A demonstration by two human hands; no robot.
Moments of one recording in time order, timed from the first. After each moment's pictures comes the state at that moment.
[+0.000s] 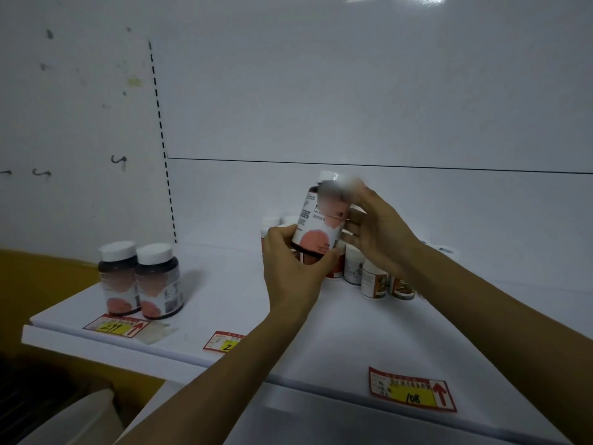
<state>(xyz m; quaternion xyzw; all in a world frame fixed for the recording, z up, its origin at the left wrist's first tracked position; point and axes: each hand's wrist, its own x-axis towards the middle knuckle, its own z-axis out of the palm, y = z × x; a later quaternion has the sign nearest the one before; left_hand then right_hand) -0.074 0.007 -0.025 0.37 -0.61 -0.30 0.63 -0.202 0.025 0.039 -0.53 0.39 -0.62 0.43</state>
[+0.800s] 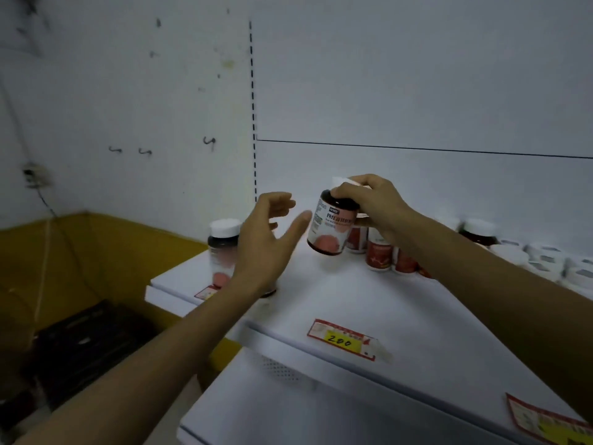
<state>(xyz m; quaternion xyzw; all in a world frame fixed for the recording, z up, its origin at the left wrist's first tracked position) 0.100 -0.039 -0.005 0.40 -0.68 -0.15 0.60 -0.074 -0.069 0.048 -0.56 0.52 -0.54 0.34</state>
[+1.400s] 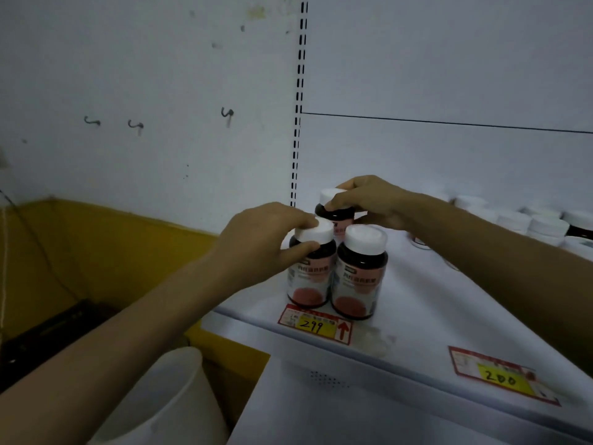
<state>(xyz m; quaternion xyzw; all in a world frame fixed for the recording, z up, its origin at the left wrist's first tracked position) 0.270 -0.140 -0.008 0.36 -0.88 0.08 0.30 0.059 -0.181 0.032 -0.60 0.62 -0.36 0.37</state>
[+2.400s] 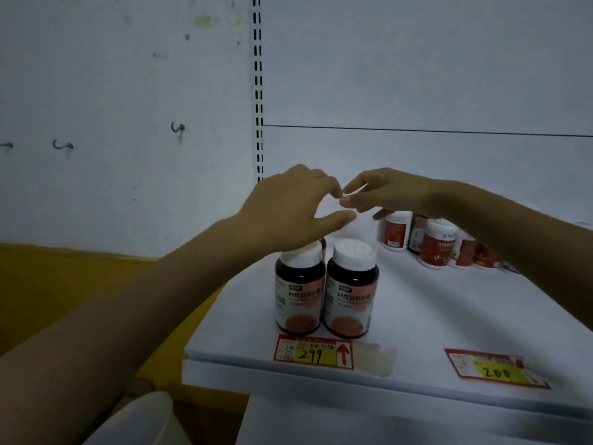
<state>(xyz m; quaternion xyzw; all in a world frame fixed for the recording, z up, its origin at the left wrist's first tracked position) 0.223 -0.175 0.048 0.26 -0.92 0.13 0.26 0.020 -0.154 0.063 -0.64 0.69 -0.25 0.21</state>
